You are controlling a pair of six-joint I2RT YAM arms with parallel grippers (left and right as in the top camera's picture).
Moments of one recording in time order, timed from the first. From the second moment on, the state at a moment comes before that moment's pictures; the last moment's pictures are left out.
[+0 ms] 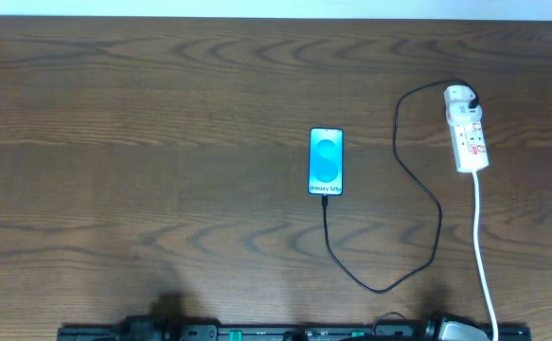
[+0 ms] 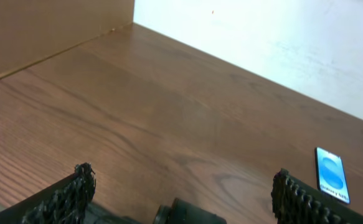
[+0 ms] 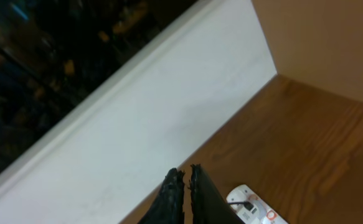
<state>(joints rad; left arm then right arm) 0.04 0.00 1.39 -1.70 -0.22 -0.32 -0.25 1.26 1.78 -0.78 0.13 0.56</state>
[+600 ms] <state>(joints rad) 0.04 0.01 1.07 -1.15 -0.22 -0.38 -0.25 1.16 1.78 -0.89 0.05 0.55</state>
